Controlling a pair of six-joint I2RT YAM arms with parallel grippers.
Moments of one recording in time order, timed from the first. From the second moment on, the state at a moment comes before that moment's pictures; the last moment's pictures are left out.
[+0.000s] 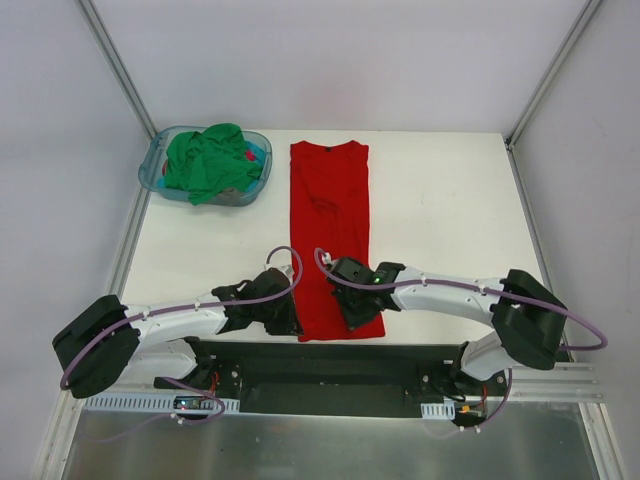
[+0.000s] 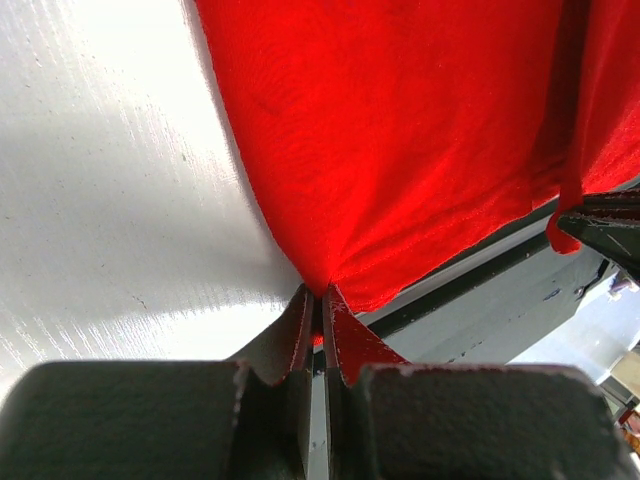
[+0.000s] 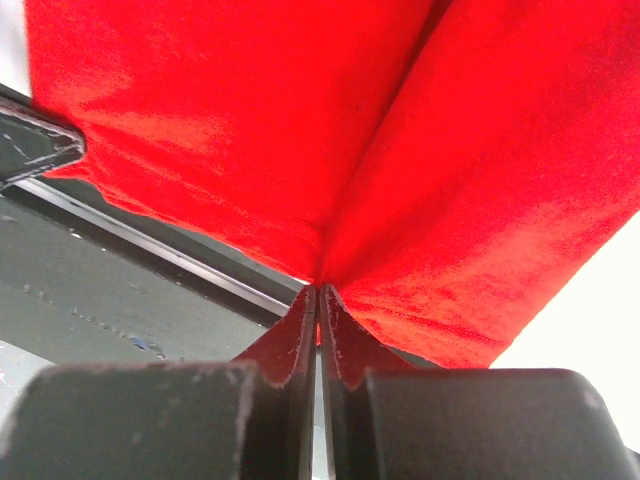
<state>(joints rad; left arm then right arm) -0.92 1.17 0.39 -0.19 0.17 -1.00 1.10 1.50 0.90 -0.66 -0.01 0.60</state>
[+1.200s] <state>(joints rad) -0.92 1.14 0.36 -0.19 0.19 -1.02 0.98 1.07 0.61 -0.65 0.16 0.77</state>
